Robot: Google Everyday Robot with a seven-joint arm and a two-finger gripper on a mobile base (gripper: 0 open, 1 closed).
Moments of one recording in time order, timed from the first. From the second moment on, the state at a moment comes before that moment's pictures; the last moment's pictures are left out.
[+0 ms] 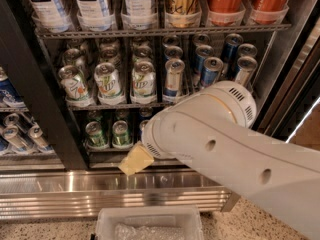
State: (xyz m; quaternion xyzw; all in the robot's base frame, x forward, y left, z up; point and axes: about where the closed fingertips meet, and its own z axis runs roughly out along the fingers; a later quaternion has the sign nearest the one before) arm 0.455 0.027 0.802 -0.44 0.84 0.04 0.32
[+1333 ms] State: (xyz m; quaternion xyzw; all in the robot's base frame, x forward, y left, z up) arm 0.497 0.019 0.823 -0.38 0.82 0.01 0.44
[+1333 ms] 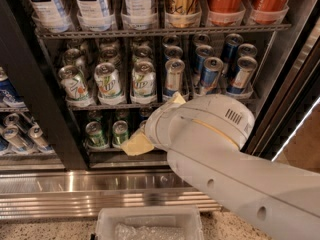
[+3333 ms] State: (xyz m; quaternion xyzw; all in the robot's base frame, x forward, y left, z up) arm 0.538 0.062 0.845 -0.30 0.80 0.10 0.51
